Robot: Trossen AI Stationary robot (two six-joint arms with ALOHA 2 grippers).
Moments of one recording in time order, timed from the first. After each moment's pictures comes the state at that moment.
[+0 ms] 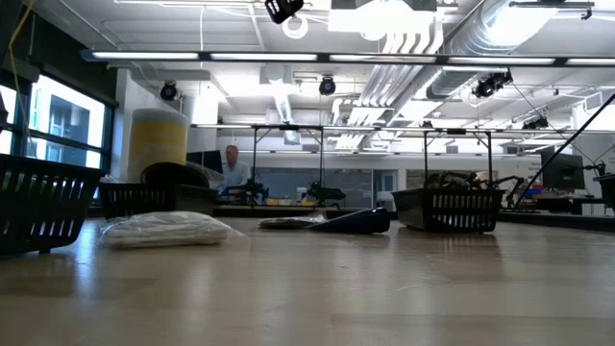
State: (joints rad) left arm 0.24 1.67 1.91 -1.10 0.71 0.19; right arm 0.12 1.22 1.21 -0.19 0.14 -0.55
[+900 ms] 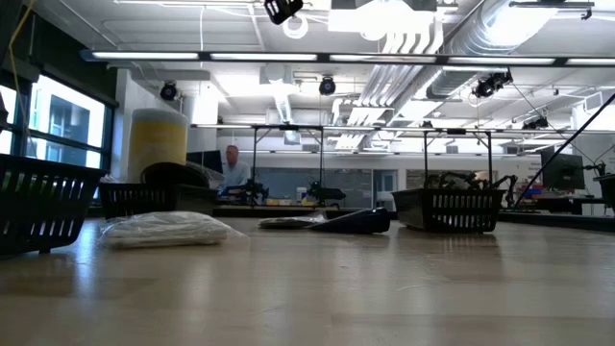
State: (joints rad) left arm 0.24 1.67 1.91 -1.10 0.71 0.18; right arm 0.07 1.24 1.21 -0.19 0.05 -0.55
